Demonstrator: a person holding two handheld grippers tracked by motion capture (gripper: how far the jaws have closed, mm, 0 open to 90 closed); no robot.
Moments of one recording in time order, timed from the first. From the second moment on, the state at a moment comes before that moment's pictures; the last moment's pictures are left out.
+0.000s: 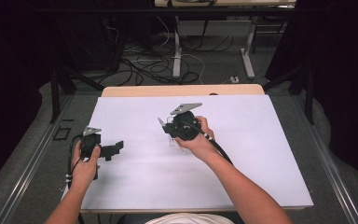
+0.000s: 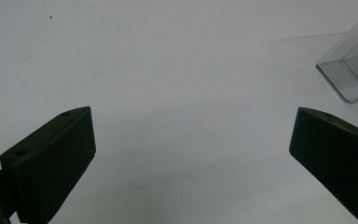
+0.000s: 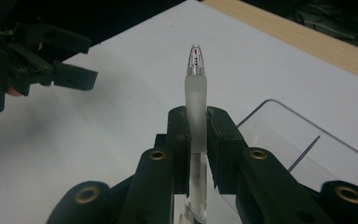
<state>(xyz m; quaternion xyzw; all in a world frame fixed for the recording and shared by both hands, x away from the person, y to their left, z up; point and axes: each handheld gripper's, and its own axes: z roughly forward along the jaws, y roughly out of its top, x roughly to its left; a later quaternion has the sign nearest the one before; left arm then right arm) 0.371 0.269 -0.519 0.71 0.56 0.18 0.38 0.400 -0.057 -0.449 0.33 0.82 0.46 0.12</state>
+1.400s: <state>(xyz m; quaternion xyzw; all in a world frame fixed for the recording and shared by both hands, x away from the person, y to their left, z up) 0.370 0.272 -0.517 0.71 0.56 0.18 0.38 0.439 -0.057 -0.424 0.36 0.73 0.54 0.23</state>
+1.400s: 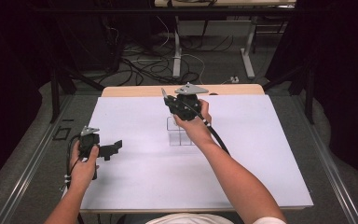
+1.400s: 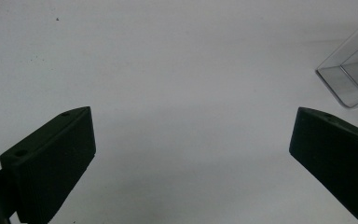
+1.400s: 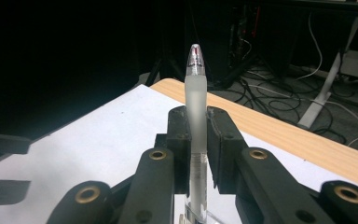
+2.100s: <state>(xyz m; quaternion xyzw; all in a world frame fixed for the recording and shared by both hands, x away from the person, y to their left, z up) 0.363 0.278 -0.516 0.70 0.57 0.19 0.38 0.455 -0.043 -0.446 0.36 0.74 0.52 0.23</state>
